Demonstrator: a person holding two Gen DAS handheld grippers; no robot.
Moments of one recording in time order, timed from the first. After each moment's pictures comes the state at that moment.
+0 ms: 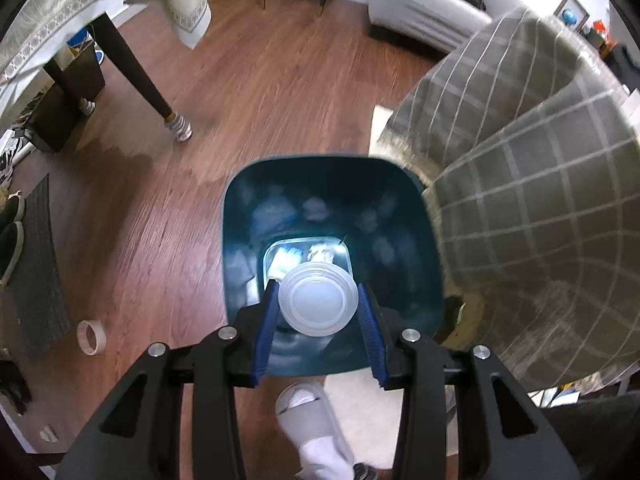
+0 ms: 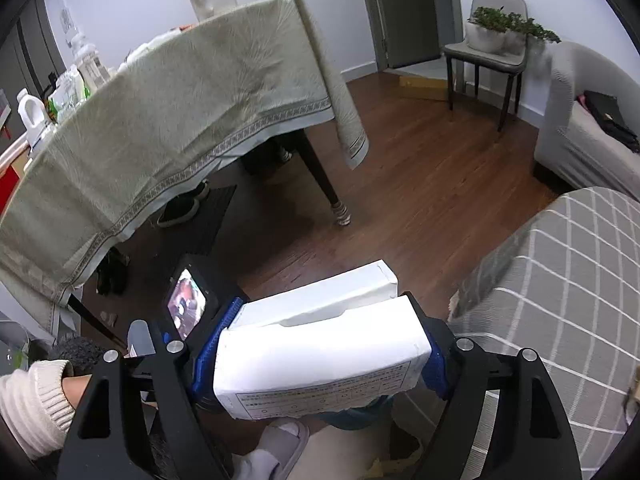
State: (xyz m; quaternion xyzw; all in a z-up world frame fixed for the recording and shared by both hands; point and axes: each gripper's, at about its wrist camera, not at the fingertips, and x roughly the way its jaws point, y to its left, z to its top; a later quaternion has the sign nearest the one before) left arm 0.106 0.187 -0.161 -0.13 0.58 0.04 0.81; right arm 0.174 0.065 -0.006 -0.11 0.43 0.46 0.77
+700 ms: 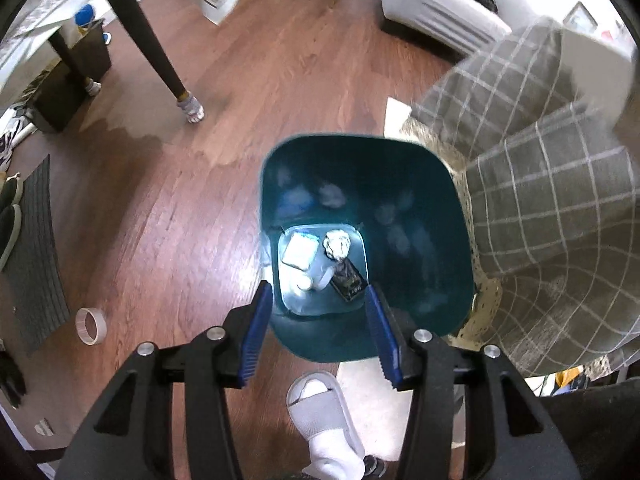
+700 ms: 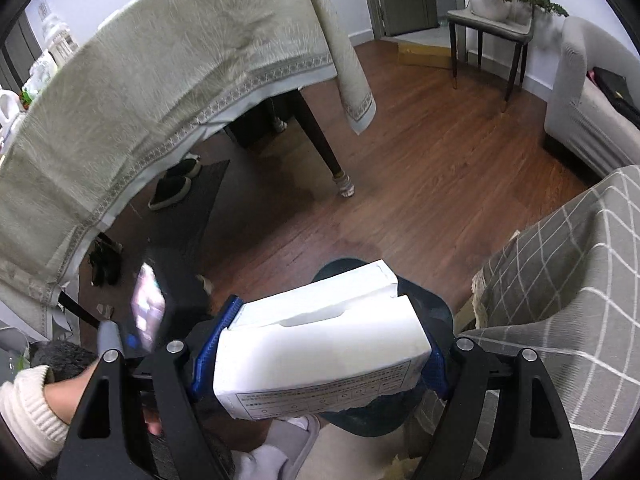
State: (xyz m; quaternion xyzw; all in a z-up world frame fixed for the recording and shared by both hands) left arm 0.083 0.228 -0.171 -0.15 0.57 0.05 0.80; right arm 0.179 0.111 -0.053 -0.13 0.48 0.44 0.75
